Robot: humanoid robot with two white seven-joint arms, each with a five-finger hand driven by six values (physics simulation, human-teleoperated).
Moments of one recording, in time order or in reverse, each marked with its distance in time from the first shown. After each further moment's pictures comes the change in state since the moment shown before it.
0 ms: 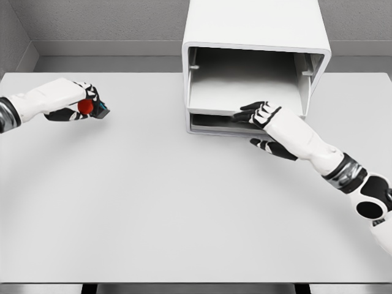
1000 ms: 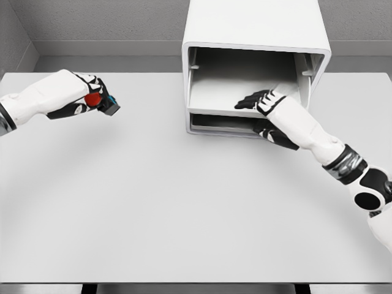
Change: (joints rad) left arm 0.101 -0.006 0.094 -0.228 0.081 0.000 0.000; right arm -0.043 0.049 -0.027 0.061 0.016 0.000 0.005
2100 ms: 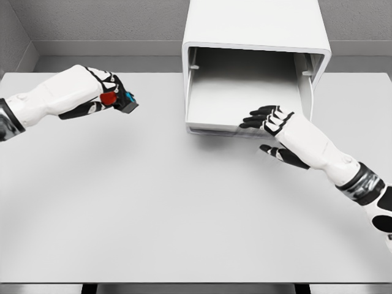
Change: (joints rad) left arm 0.029 -0.035 0.008 -0.140 0.040 0.000 0.001; right arm 0.143 -0.094 -0.072 -0.182 -0.017 0.000 -0.008
